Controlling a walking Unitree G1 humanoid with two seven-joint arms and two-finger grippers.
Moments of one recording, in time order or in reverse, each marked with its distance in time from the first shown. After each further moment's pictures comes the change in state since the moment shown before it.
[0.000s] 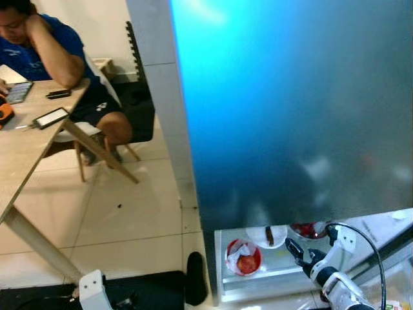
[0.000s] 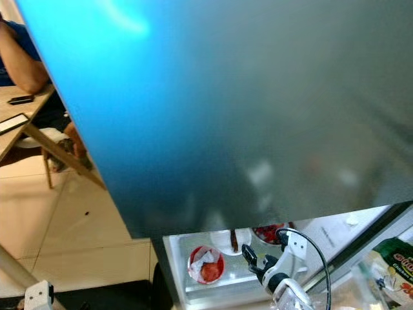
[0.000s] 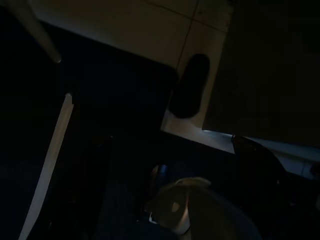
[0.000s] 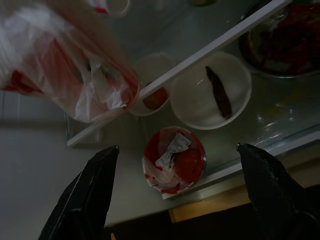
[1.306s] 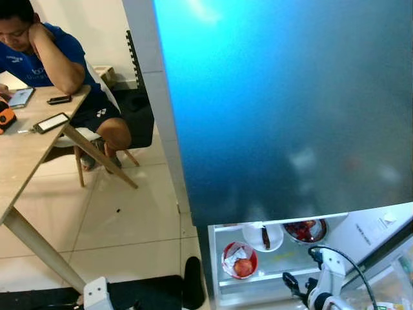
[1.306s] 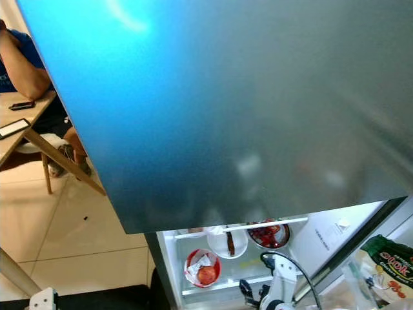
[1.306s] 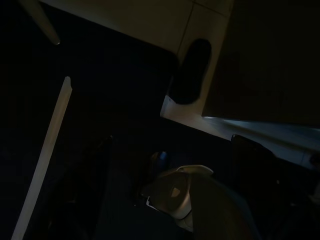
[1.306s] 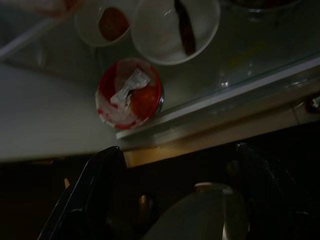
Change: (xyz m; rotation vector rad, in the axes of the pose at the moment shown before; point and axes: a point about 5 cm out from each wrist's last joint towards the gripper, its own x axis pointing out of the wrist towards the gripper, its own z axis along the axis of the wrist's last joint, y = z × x) left arm 0.000 -0.005 -0.014 -0.004 0.066 0.032; right arm -0.010 -0.016 -0.039 -0.173 0.210 -0.184
